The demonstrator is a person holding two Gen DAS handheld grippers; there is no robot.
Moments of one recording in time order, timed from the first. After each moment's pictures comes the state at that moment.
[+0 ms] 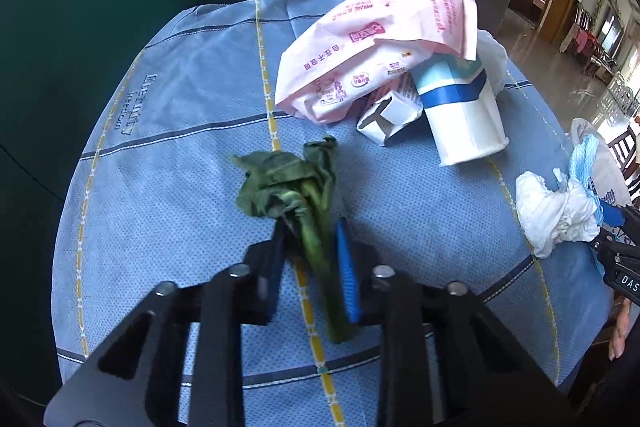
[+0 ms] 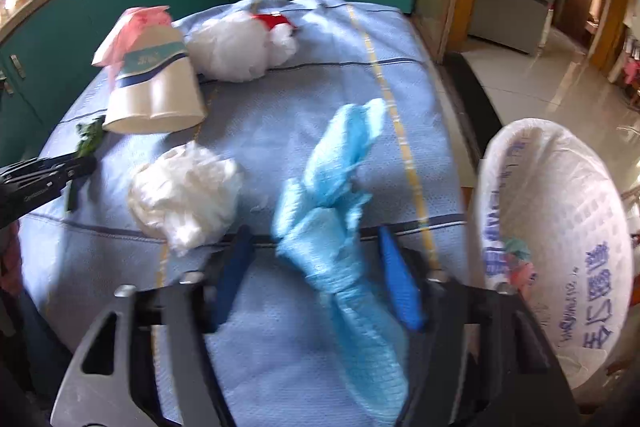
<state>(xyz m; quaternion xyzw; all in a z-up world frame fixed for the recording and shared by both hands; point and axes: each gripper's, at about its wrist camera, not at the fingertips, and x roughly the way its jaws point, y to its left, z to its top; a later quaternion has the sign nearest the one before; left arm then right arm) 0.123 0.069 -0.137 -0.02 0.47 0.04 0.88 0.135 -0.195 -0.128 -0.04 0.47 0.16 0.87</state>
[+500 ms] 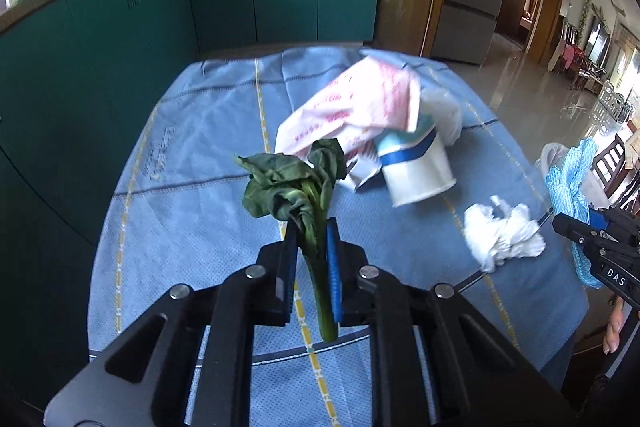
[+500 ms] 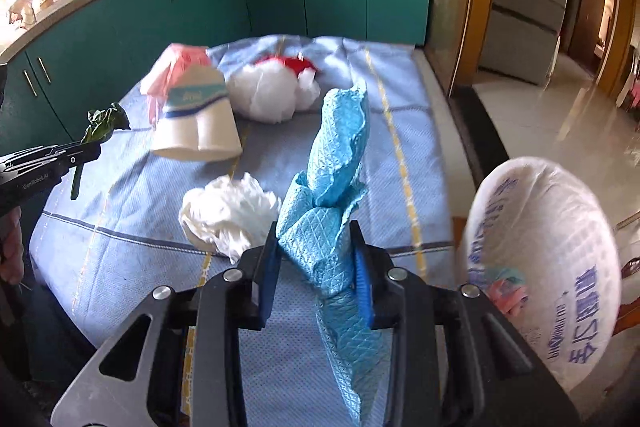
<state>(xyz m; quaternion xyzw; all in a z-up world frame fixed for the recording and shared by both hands) 0.096 0.058 -0.079 -0.01 0.41 0.03 0.91 0.106 -0.200 -0.080 -0.05 0.41 0.18 0.89</state>
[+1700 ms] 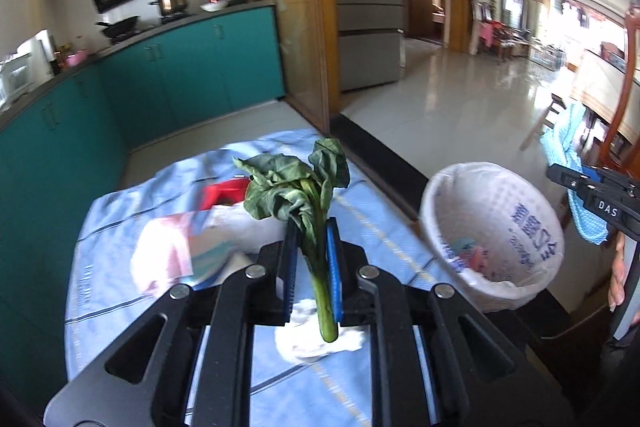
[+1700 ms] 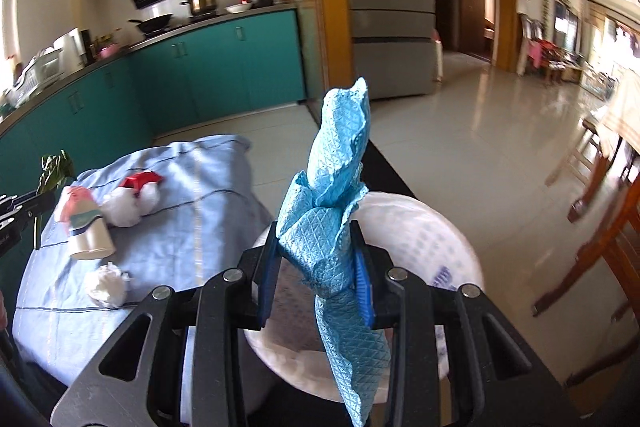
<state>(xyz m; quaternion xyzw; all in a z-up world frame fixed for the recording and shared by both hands) 0.115 -0.114 -0.012 0.09 0.32 -0.11 0.94 0.083 -0.391 -0.023 0.05 0.32 -0.01 0.95</state>
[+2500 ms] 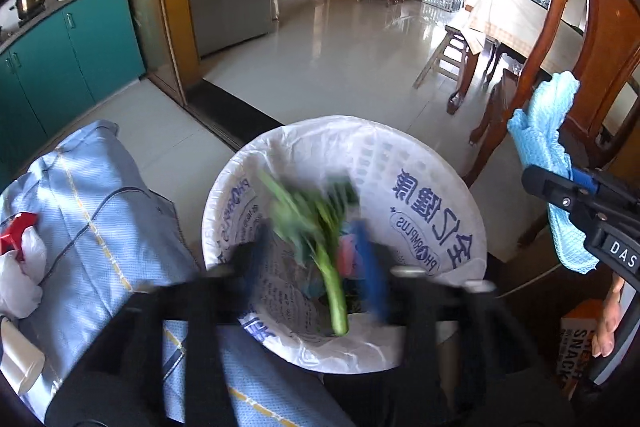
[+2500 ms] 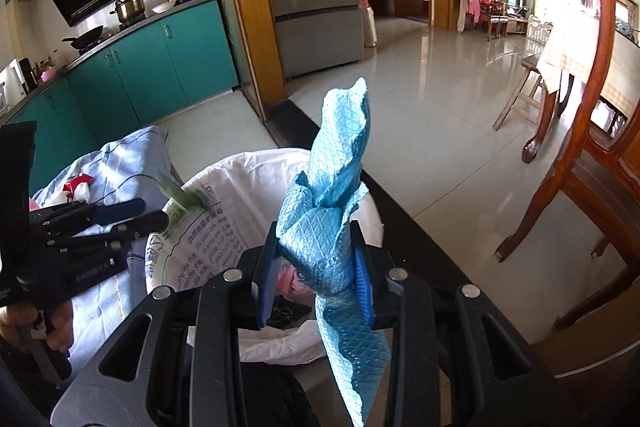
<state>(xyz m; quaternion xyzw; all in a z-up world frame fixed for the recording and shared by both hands) 0.161 -0.314 -0.097 0.12 0.38 -0.30 0.87 0.044 -0.471 -0.057 0.10 0.36 -0.10 0.92</state>
